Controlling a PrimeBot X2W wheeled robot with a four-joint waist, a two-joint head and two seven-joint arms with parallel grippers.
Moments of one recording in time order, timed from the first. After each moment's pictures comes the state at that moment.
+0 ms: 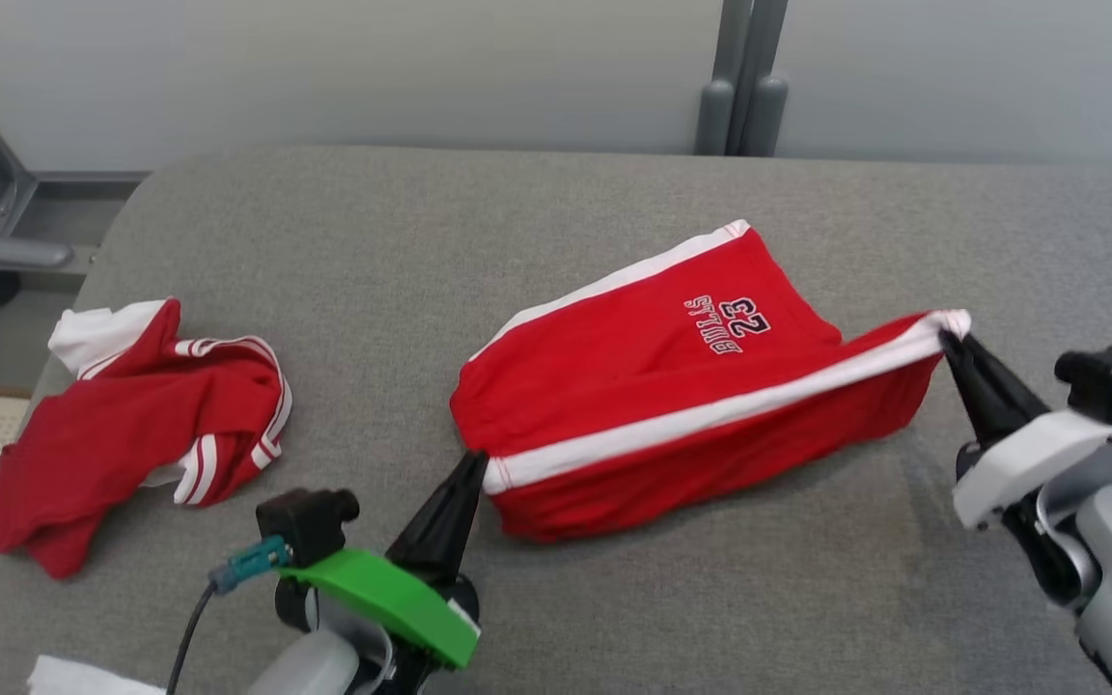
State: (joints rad) left arm -0.24 0.26 -0.72 0.35 -1.01 -0.13 -0.26; right arm -0.34 -0.44 0.37 0.48 0.60 0.13 -0.25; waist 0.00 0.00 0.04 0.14
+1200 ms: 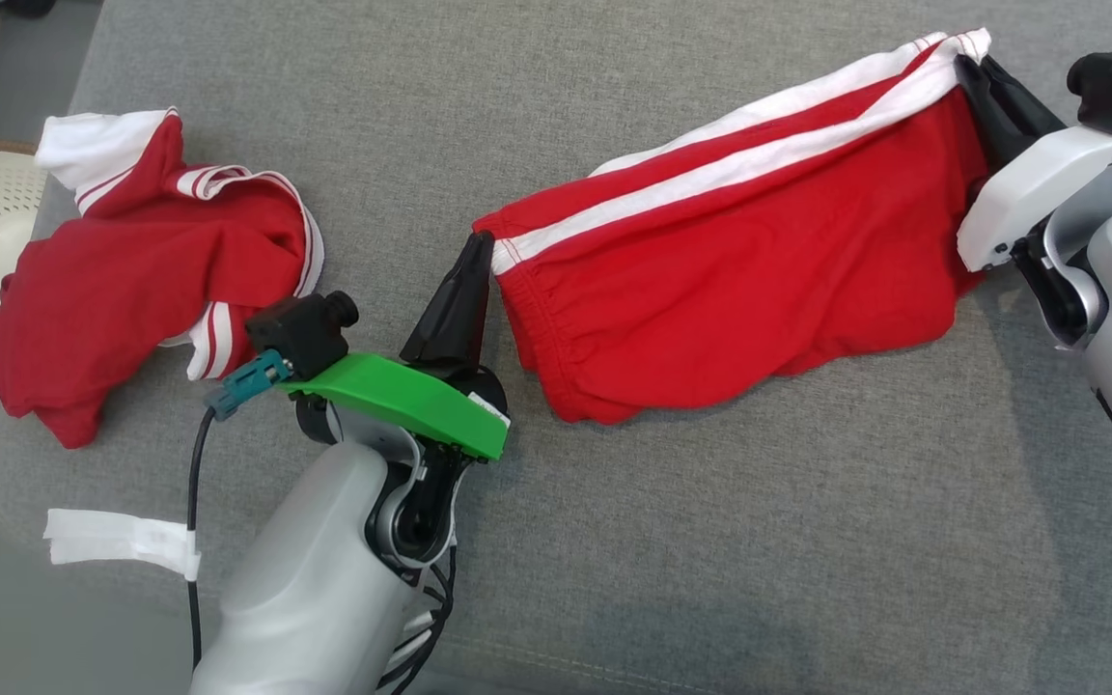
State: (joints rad) left arm -0.57 0.06 -0.55 0.49 -0.98 -0.13 -0.26; right arm -0.97 -0.46 0.61 0.84 0.63 0.13 -0.23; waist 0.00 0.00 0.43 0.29
